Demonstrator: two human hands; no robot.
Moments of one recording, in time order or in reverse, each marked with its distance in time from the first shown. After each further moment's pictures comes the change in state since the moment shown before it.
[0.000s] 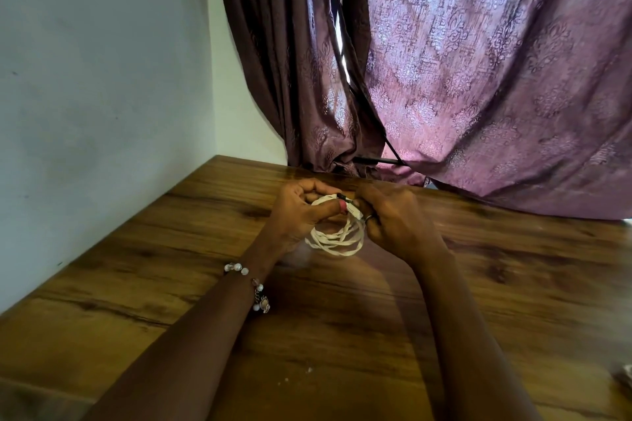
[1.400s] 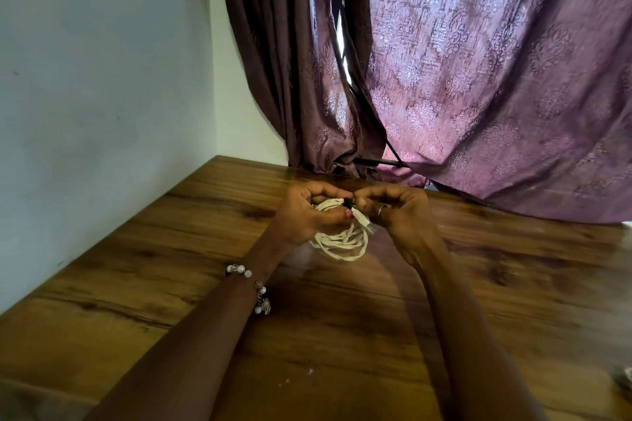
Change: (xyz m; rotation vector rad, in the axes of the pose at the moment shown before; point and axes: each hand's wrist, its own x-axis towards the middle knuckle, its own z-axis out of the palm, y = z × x) left_hand -0.005 0.006 0.003 0.048 -0.119 0.058; right_hand -0.004 0.001 0.010 1.060 0.173 0.667
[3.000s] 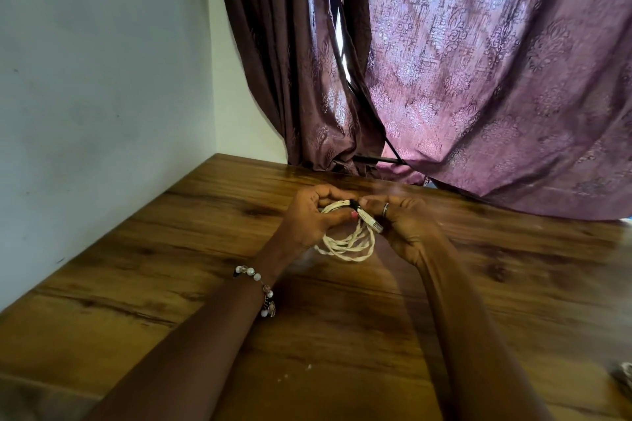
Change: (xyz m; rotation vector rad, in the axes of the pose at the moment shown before) left_hand -0.001 -0.009 0.011 0.041 0.002 0.003; right_hand 0.005 0.015 -0.004 0.253 0.061 0.429
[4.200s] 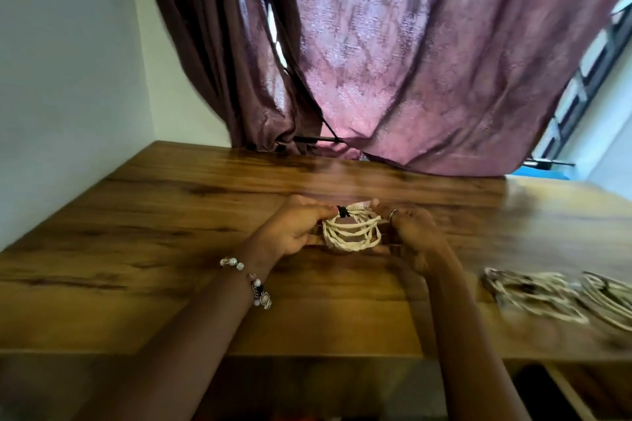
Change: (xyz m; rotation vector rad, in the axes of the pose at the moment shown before) left_hand -0.044 0.024 0.077 -0.143 -0.087 -0.644; right_hand -0.123 -0.013 -0.074 -0.208 0.287 0.092
